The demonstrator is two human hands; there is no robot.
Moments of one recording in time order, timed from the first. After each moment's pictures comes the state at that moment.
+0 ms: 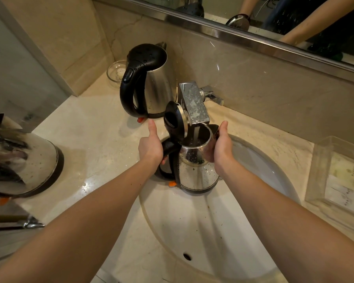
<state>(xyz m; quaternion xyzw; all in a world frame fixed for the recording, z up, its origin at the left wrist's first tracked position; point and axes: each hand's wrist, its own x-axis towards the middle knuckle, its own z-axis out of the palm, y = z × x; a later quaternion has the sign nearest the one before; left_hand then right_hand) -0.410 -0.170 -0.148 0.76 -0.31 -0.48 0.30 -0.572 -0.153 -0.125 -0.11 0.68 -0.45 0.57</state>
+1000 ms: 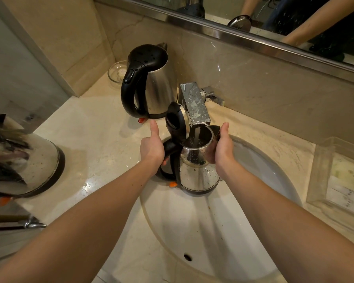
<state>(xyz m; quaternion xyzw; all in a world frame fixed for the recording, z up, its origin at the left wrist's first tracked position) -0.411 -0.169 -0.145 0.76 -0.32 -0.49 0.29 -0.573 -0.151 -0.121 -0.11 0.68 -0.46 0.57</state>
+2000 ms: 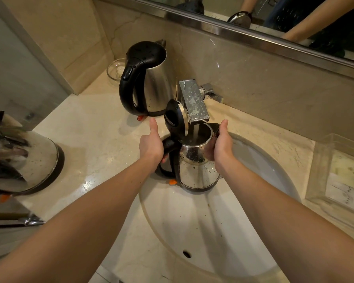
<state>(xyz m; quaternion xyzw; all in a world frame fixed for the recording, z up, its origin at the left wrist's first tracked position) -0.412 -0.169 -0.149 0.76 -0.32 -0.48 0.29 -0.575 -0.157 -0.137 -0.10 0.67 -0.46 0.57</state>
